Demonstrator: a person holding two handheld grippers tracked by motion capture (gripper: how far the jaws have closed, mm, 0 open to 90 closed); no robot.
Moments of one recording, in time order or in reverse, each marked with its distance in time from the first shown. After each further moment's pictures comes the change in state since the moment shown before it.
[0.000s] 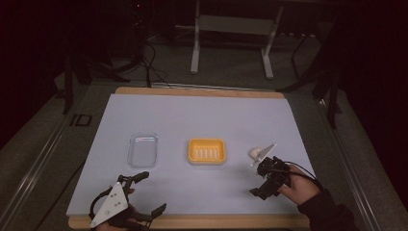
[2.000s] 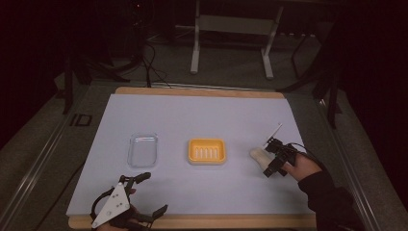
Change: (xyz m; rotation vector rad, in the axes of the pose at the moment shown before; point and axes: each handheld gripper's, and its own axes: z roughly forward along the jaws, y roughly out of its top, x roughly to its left) left arm -0.002 0.000 0.002 0.004 -0.019 0.012; right arm -0.089 -0.008 0.026 0.241 -0.046 0.321
